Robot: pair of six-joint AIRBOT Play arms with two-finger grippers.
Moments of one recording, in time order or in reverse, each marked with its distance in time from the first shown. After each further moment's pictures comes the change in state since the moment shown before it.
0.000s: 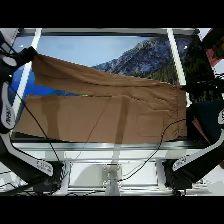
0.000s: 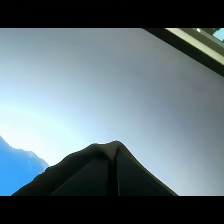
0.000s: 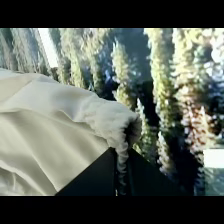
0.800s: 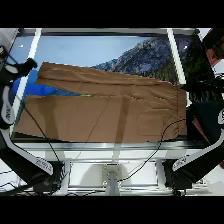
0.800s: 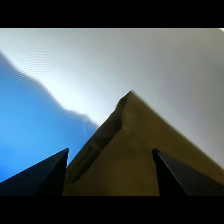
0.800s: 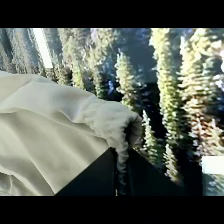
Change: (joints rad) left arm 0.124 -0.082 0.001 0.051 -0.183 -0.090; right arm 0.003 0.000 0.000 -0.001 -0.023 -0.001
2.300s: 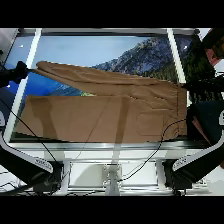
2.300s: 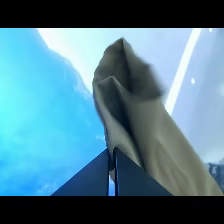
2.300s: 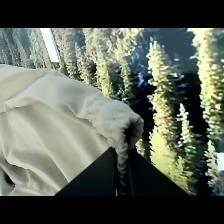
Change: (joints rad) left arm 0.138 0.036 -0.001 -0.386 -0.286 0.189; right arm 0.001 0.032 0.000 0.011 0.039 0.049
